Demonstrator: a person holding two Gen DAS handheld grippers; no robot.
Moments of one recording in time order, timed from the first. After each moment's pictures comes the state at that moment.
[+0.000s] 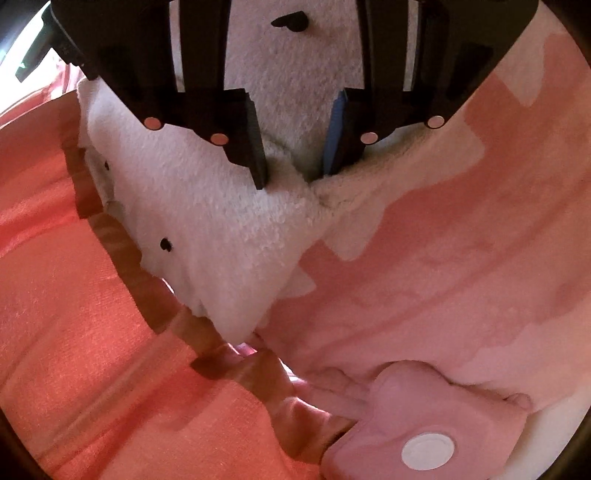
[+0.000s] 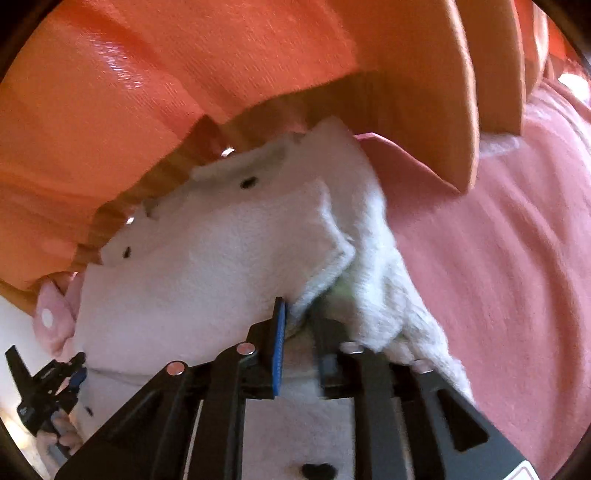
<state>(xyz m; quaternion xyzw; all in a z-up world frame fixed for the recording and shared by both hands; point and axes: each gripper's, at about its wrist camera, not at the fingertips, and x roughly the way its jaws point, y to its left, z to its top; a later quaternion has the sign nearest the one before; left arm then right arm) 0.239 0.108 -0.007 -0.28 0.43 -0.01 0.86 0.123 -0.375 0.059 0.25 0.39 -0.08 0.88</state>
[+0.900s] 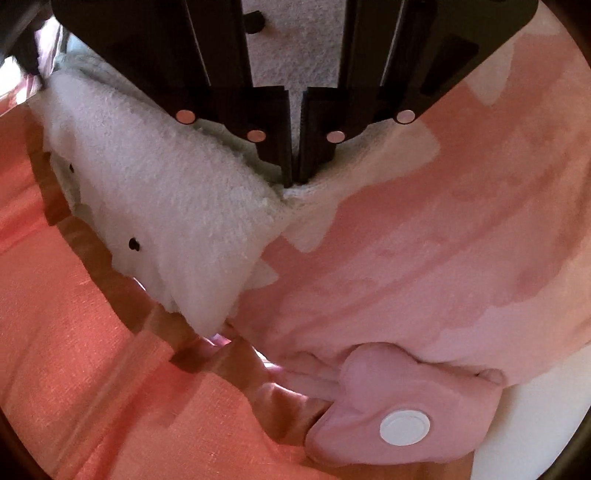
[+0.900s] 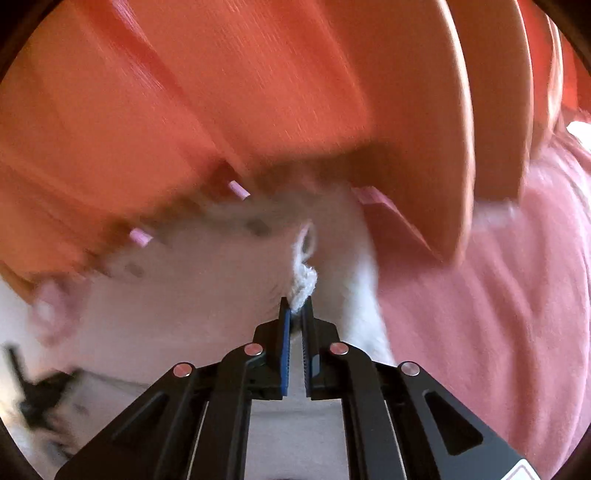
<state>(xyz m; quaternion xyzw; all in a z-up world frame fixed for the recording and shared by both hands) 0.232 0.108 -0.010 -0.21 0.41 0.05 0.88 0.122 -0.404 0.034 0.22 0.40 -0.09 0.88</state>
